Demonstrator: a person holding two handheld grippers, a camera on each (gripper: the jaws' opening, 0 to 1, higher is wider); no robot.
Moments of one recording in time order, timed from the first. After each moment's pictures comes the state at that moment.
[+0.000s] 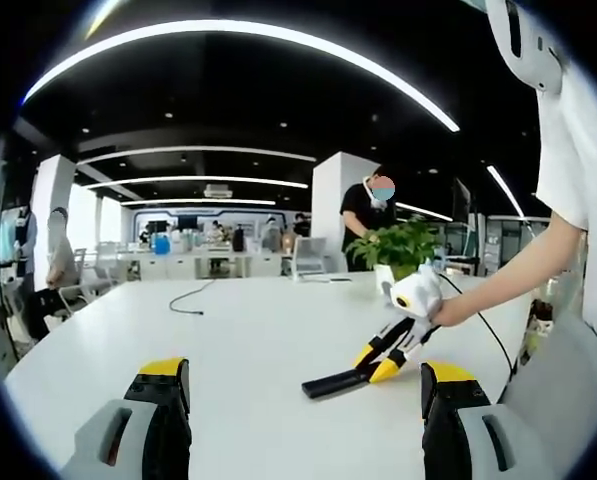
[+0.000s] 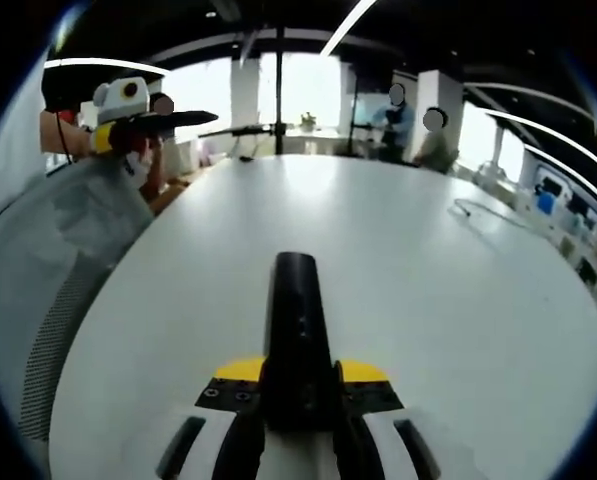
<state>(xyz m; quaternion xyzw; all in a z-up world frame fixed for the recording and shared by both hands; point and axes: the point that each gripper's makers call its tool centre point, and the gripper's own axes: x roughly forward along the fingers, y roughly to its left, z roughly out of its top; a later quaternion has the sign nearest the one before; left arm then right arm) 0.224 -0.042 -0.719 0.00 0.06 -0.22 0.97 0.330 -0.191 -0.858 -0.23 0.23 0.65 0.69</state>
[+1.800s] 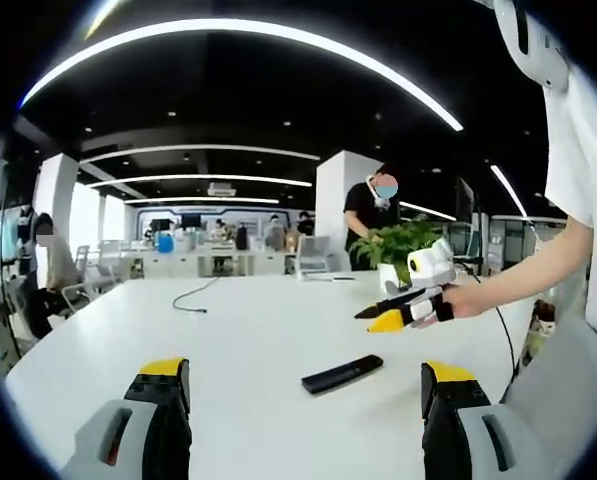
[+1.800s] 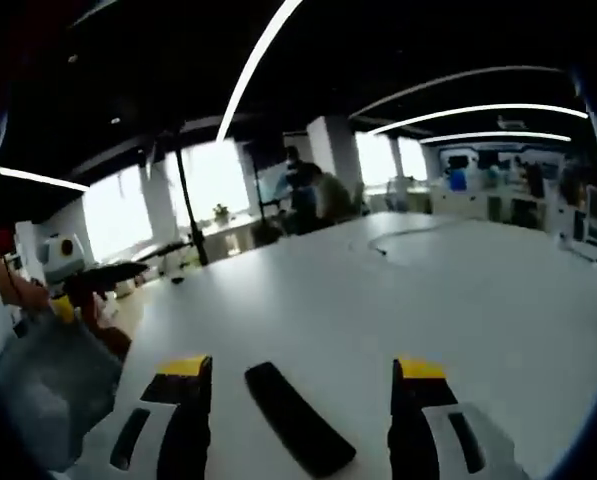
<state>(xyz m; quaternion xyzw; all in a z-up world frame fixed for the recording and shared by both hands) 0.225 -0.038 -0.719 -0.01 0.06 -0.22 0.97 0.364 -0.194 -0.765 -0.01 0.18 0.52 0.83</state>
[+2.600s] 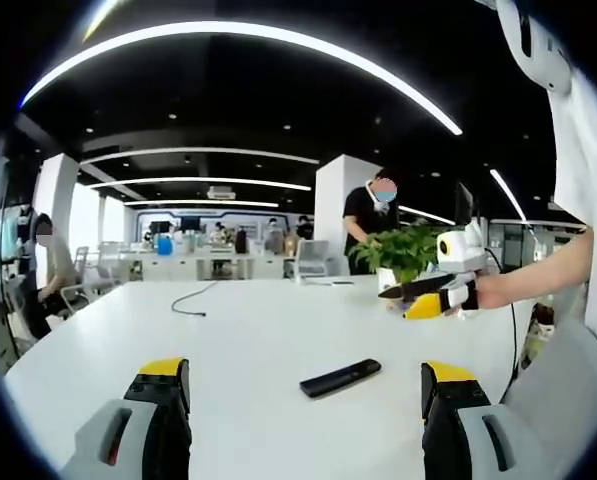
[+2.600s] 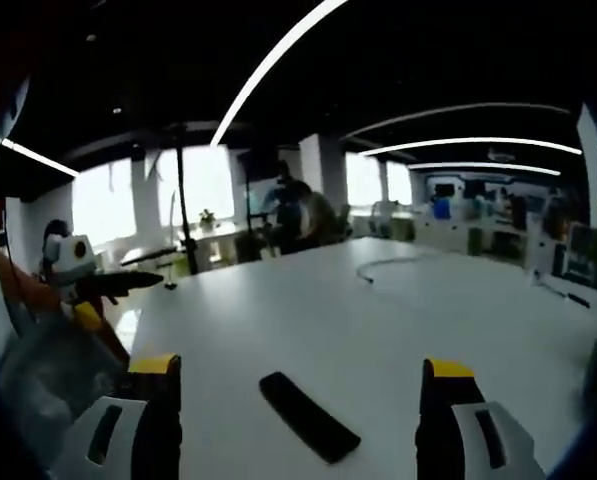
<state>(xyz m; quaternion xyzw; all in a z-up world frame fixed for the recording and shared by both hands) 0.225 -0.039 -0.716 -0.01 0.05 -0.22 0.97 0.329 -0.202 -0.731 -0.05 0.14 0.50 0.85</state>
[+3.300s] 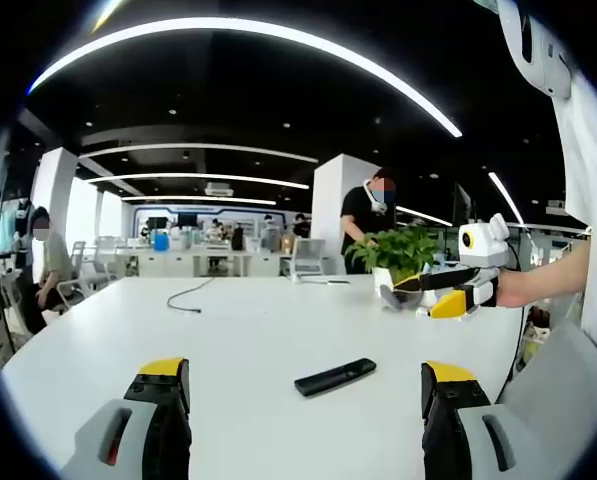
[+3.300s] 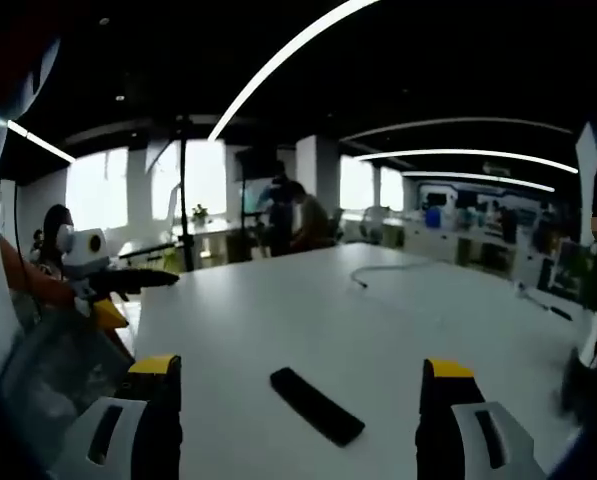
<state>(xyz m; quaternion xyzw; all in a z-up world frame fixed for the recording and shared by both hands) 0.224 -0.042 -0.719 -0.02 0.06 -0.23 0.97 0.299 -0.220 -0.709 -0.06 0.12 0.47 0.88</state>
